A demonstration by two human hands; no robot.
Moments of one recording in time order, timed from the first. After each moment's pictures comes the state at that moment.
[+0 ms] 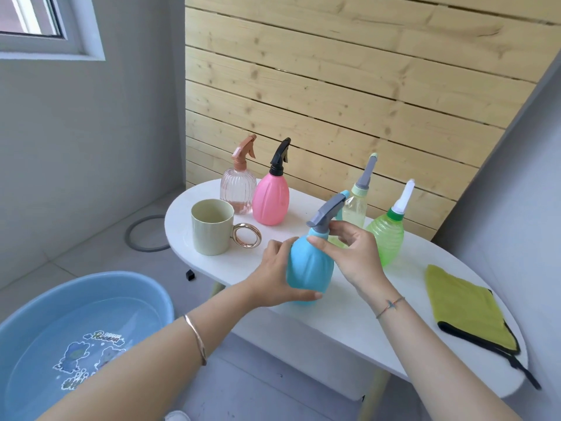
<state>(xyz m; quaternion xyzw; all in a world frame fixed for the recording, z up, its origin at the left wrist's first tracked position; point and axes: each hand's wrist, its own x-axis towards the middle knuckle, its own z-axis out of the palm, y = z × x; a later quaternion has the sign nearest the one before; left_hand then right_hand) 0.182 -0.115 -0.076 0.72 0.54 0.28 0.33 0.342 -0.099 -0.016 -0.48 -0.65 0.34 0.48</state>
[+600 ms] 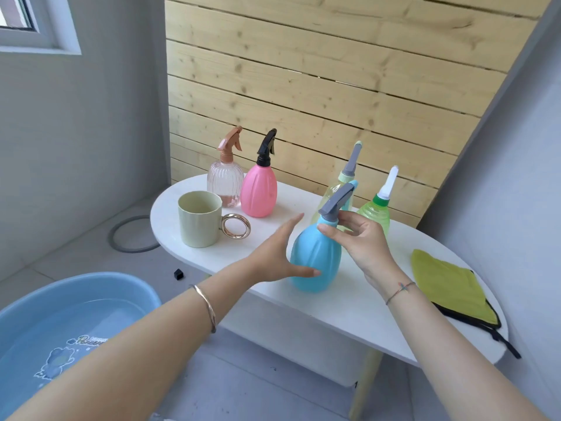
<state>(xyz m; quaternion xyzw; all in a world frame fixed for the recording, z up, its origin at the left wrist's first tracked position) 0.195 -0.101 -0.069 0.73 0.49 0.31 0.36 0.370 -0.106 -0.021 -0.52 -0.60 0.36 0.50</state>
